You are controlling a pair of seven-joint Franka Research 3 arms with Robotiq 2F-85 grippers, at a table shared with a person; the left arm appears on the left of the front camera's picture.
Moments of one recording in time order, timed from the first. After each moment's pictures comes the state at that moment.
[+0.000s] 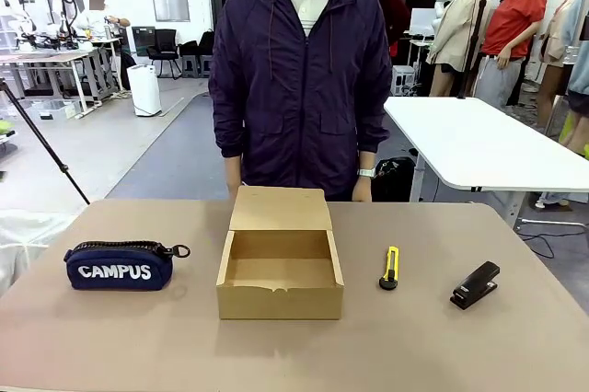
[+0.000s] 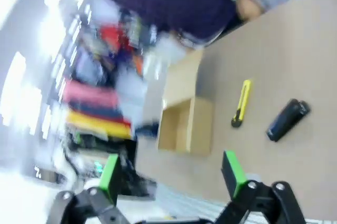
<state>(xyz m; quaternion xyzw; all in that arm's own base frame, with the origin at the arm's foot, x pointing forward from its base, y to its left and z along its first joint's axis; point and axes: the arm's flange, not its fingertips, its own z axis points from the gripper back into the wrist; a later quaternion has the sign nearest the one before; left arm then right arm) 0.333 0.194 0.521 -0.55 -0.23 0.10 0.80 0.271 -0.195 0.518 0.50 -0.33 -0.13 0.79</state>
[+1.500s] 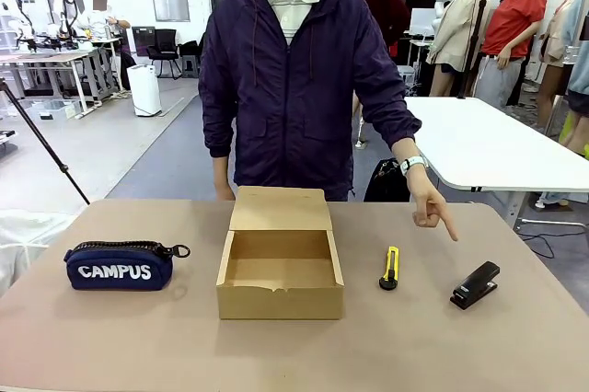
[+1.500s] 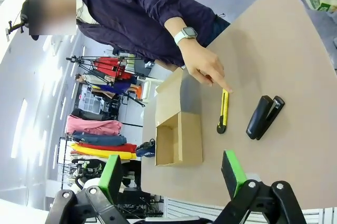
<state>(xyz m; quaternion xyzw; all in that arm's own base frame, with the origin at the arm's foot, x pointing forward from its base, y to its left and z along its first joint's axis) 0.317 0.218 0.494 -0.57 -0.27 0.16 0.76 0.257 -0.222 0.499 0.50 -0.32 -0.19 0.78</state>
